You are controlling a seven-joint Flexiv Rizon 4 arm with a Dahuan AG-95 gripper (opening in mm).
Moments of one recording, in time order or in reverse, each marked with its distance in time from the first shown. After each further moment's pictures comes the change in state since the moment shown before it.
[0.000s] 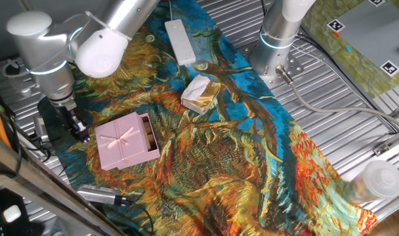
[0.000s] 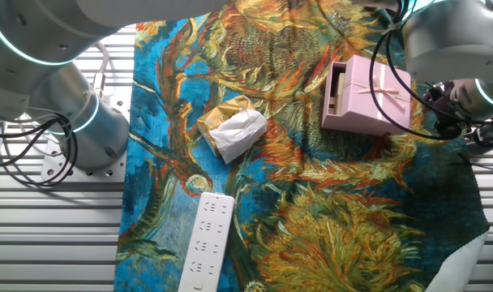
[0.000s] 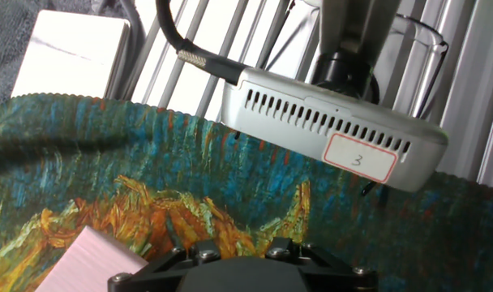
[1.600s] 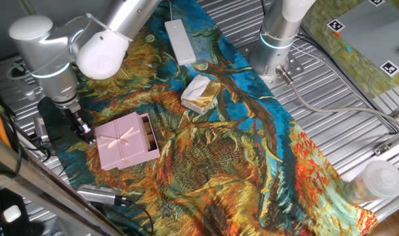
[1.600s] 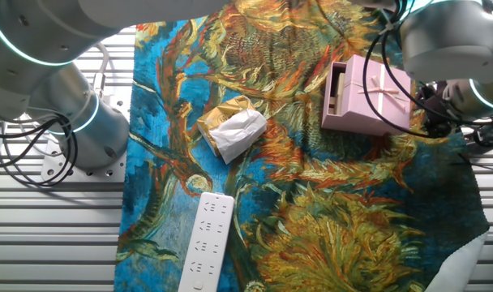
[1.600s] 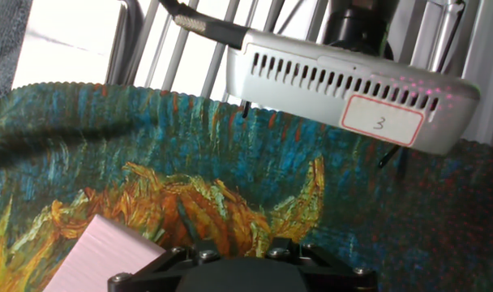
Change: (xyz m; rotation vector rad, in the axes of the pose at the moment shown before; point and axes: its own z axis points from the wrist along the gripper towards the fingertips) arm 0.015 0.011 0.008 -0.022 0.039 0.057
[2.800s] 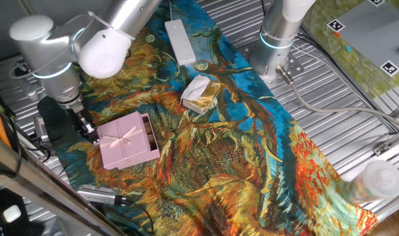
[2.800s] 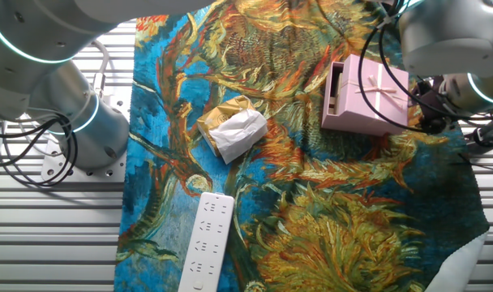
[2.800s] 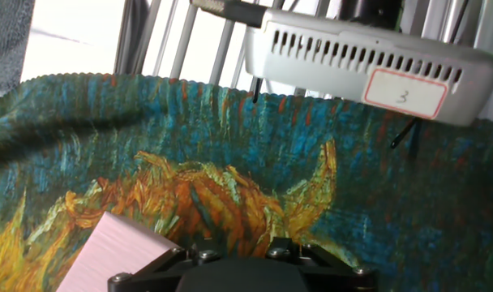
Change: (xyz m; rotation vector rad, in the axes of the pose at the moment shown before) arm 0.012 0.012 -0.005 -0.005 0.020 0.031
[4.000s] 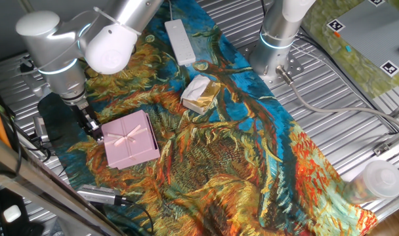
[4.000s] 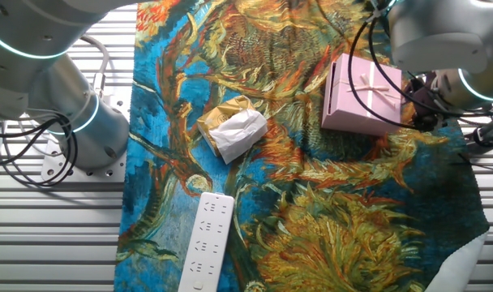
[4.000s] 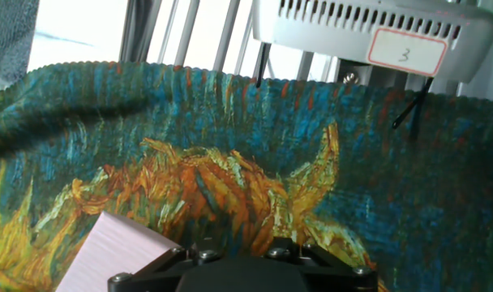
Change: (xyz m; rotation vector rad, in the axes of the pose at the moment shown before) arm 0.015 0.009 -0.007 -0.003 0.002 0.019
